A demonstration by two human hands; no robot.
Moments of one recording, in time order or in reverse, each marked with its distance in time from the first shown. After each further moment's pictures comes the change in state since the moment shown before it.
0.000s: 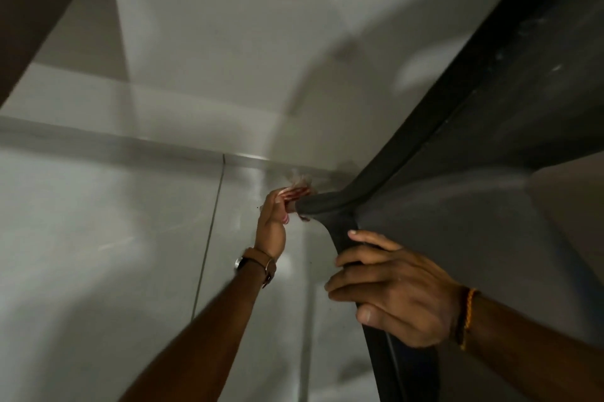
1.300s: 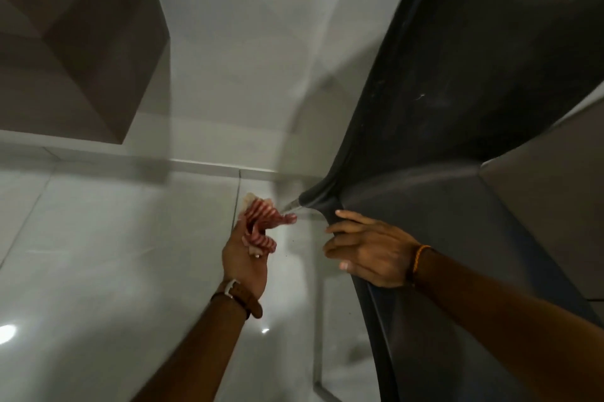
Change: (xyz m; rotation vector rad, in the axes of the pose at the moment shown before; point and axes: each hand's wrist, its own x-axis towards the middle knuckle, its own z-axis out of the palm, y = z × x) left_hand -0.118 0.083 -0.060 -0.720 0.067 -0.139; right_hand 0.000 -0.011 -0.005 -0.168 -0.031 0.027
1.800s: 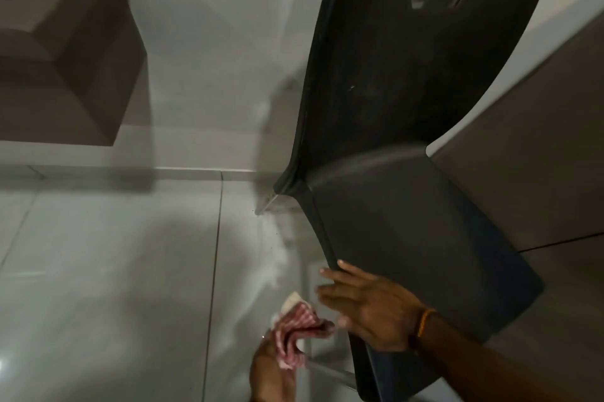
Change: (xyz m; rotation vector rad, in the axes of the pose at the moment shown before) left_hand -0.161 -0.121 -0.074 0.488 -0.495 -0.198; right_hand -0.102 -0.135 0.001 0.088 -0.080 0.157
